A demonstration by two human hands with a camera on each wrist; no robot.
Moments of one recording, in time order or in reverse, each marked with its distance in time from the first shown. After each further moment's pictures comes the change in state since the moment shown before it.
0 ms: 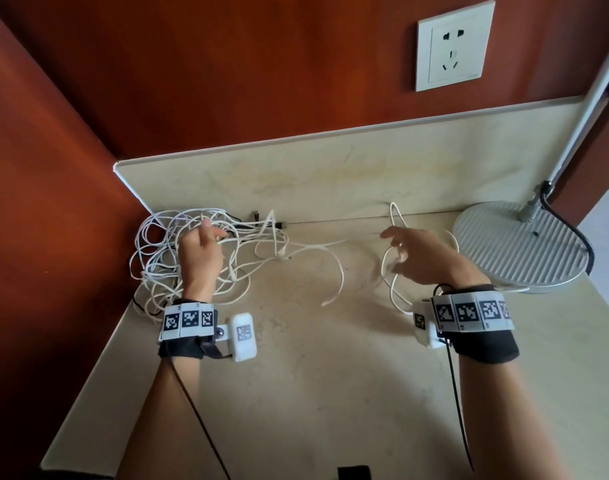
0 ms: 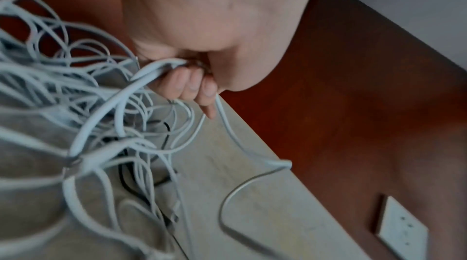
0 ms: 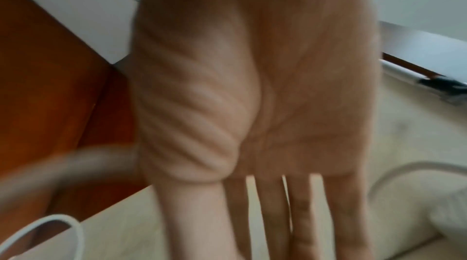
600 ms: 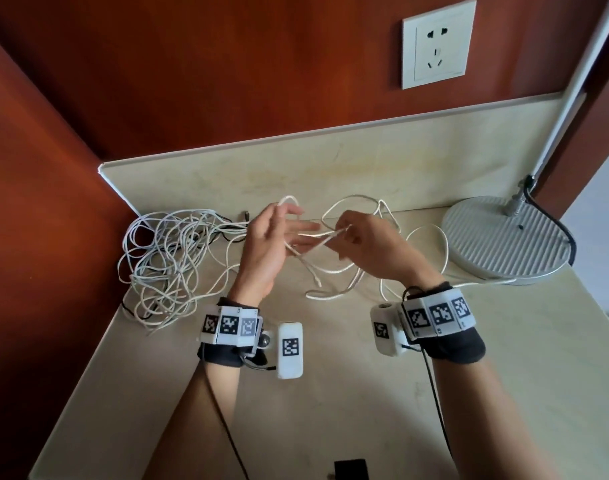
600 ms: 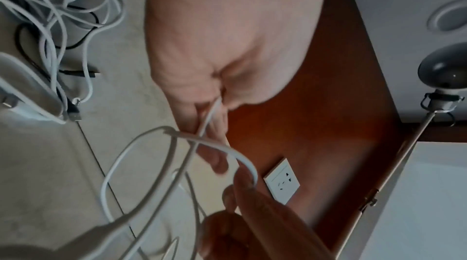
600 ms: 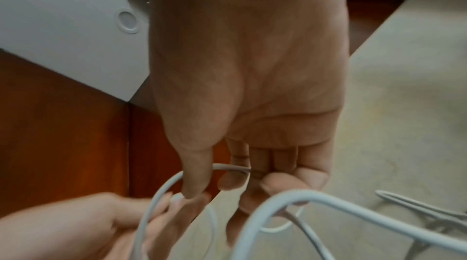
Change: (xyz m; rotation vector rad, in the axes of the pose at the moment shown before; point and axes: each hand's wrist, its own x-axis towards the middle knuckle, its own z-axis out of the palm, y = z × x) left_hand -0.075 0.082 0.048 -0.587 -0.592 0.025; right_hand -0.003 -0.059 0.009 0.364 0.191 -0.213
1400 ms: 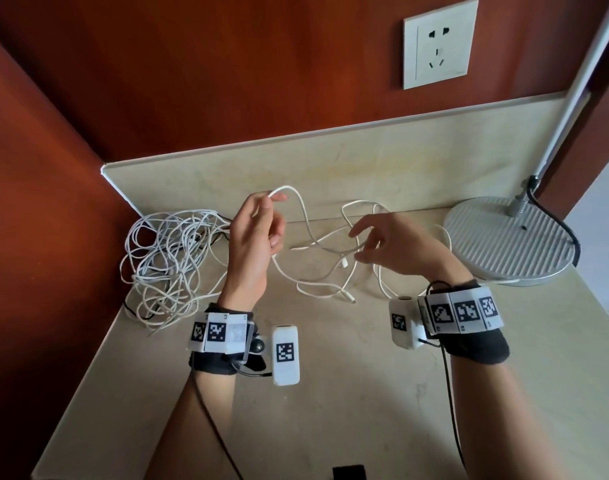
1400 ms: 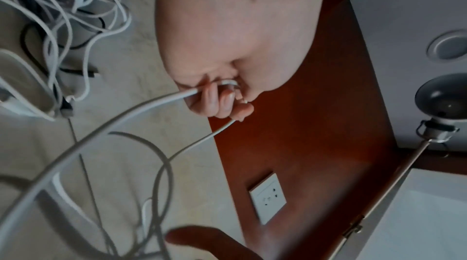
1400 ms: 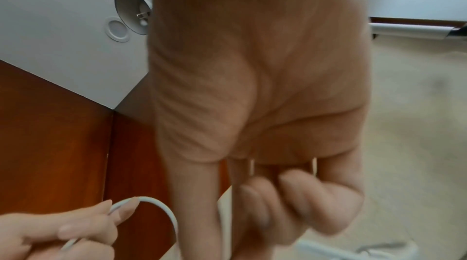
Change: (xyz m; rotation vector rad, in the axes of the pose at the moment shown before) left_hand -0.005 0.011 -0.011 -0.067 0.103 0.164; right_hand -0.005 0.019 -0.027 -0.015 -0.120 0.097
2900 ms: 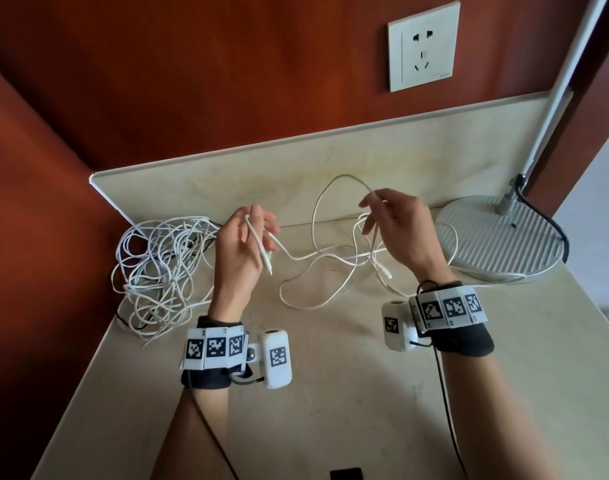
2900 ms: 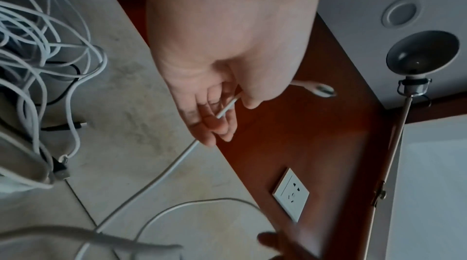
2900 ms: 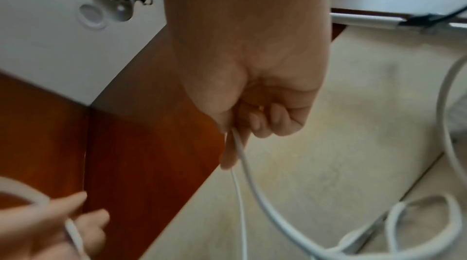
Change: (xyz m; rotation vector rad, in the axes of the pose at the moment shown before) left_hand 0.001 -0.002 -0.003 0.198 0.085 0.015; right_hand 0.004 0.007 0.001 0.240 0.558 -0.147
